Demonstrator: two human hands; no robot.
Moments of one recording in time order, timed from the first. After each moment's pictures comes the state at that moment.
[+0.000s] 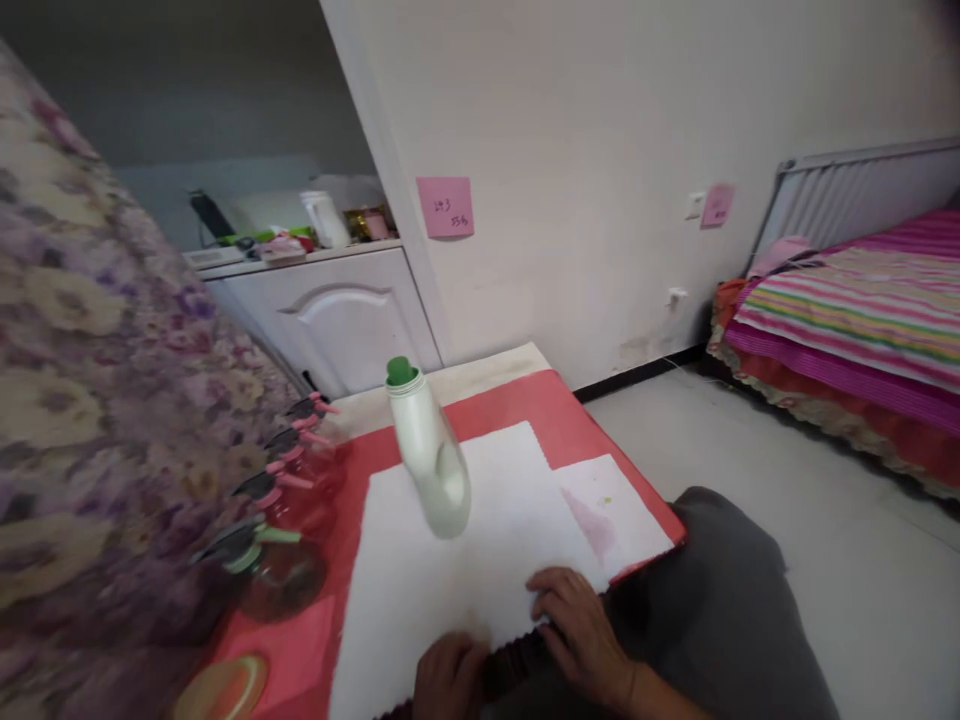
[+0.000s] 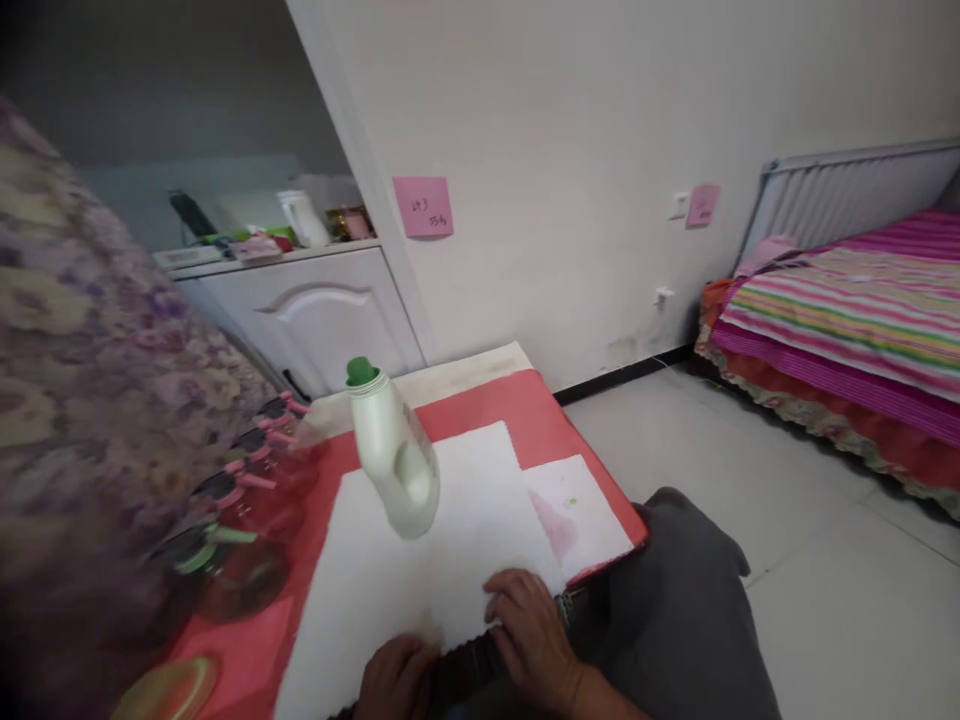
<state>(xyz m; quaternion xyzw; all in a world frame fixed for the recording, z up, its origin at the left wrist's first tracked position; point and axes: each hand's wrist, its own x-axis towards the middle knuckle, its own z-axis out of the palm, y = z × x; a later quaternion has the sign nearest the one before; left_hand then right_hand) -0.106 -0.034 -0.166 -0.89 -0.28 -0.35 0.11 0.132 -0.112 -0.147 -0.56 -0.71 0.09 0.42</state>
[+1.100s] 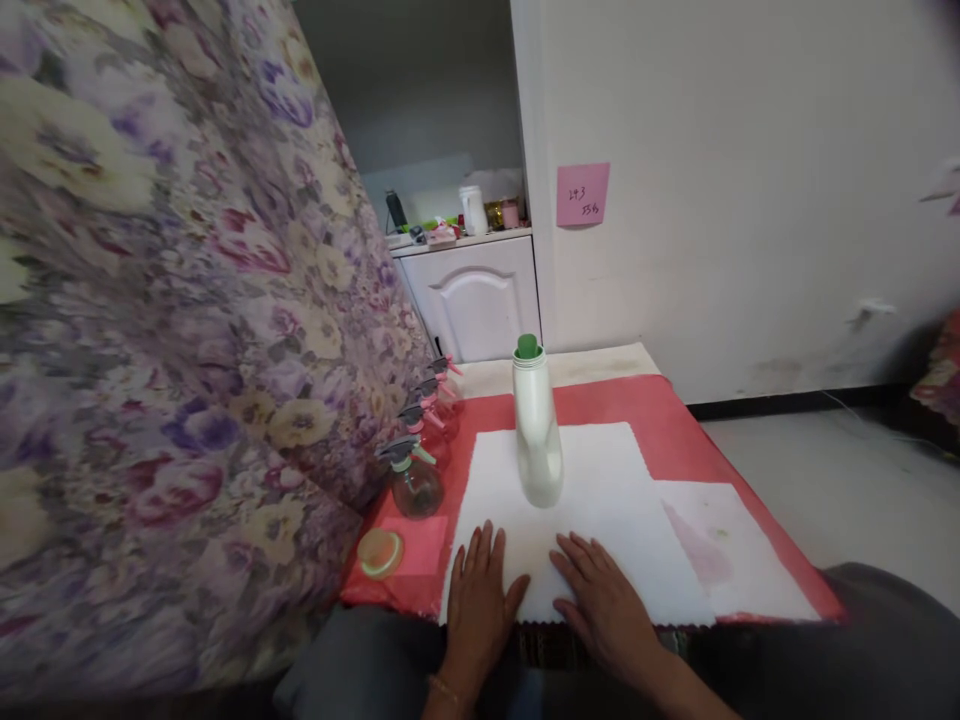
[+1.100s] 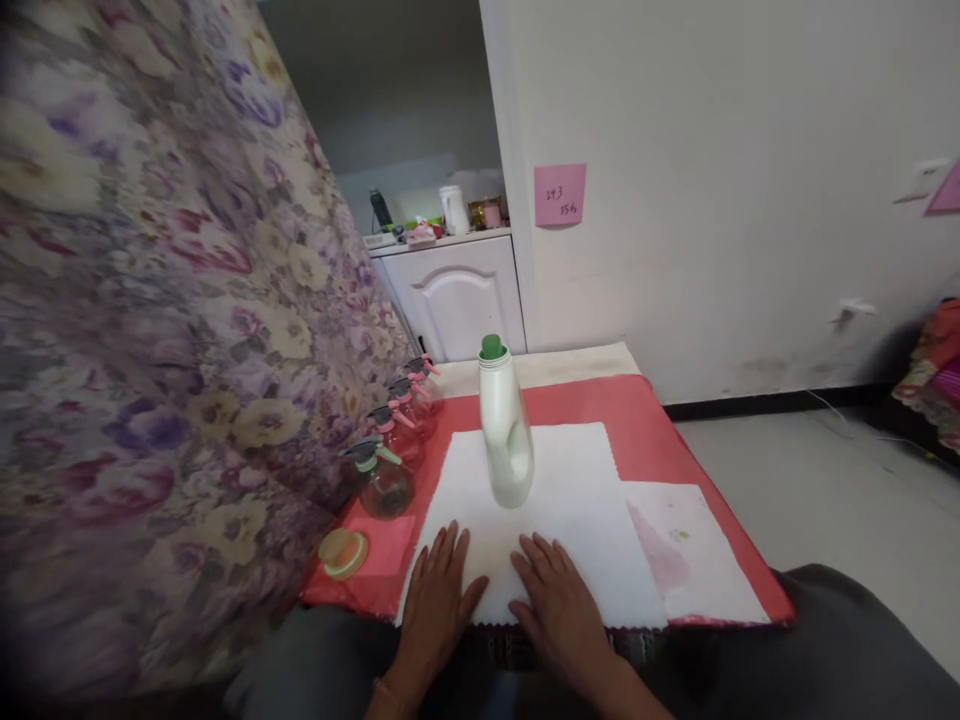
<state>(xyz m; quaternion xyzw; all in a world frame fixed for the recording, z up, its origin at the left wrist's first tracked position) -0.147 -0.025 -0.144 -0.82 -0.53 -0.14 0.13 0.084 -0.072 -0.148 -0.52 -0.81 0.03 0.26</state>
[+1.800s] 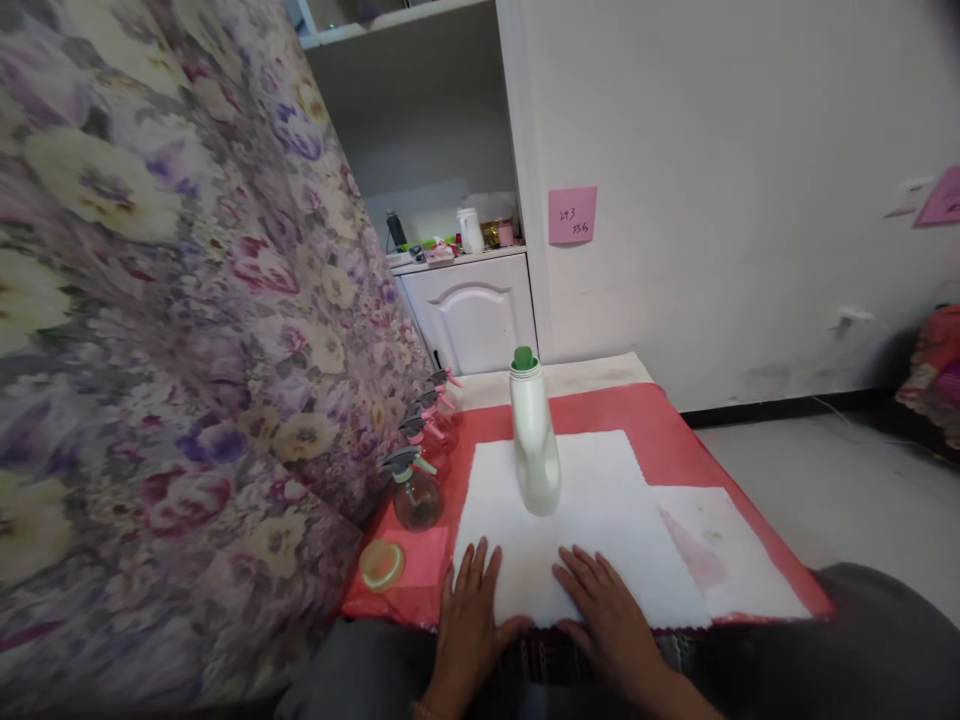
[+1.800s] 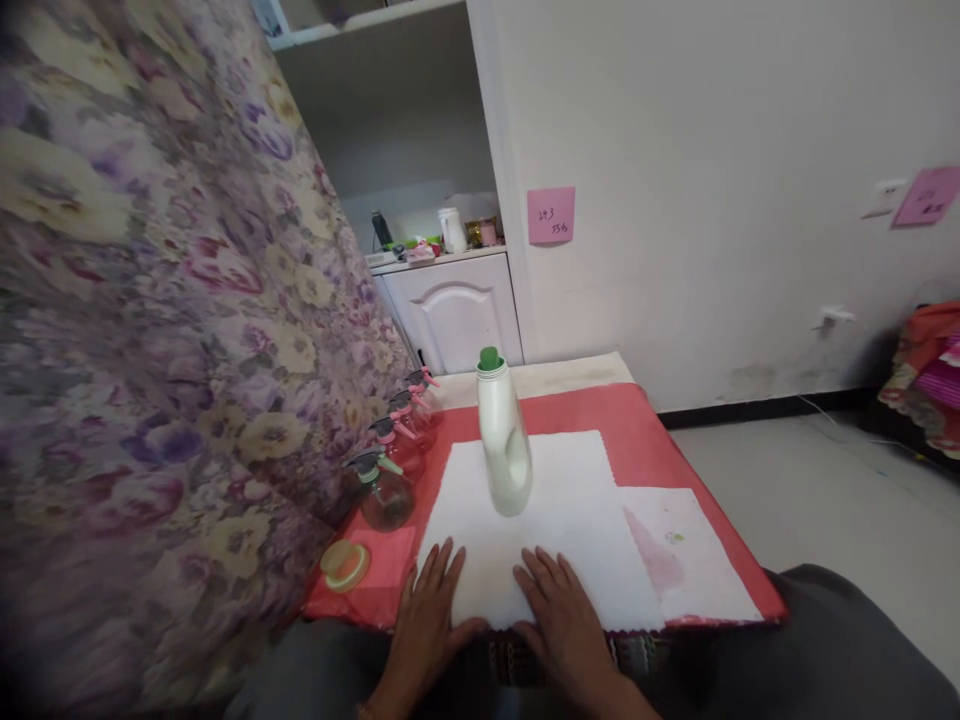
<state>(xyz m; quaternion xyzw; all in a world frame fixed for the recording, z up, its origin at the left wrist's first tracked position) -0.169 -0.029 -0.143 -0.84 -0.52 -0.11 0.09 0.082 -0.078 -0.165 -0.52 -0.80 0.00 0.28</state>
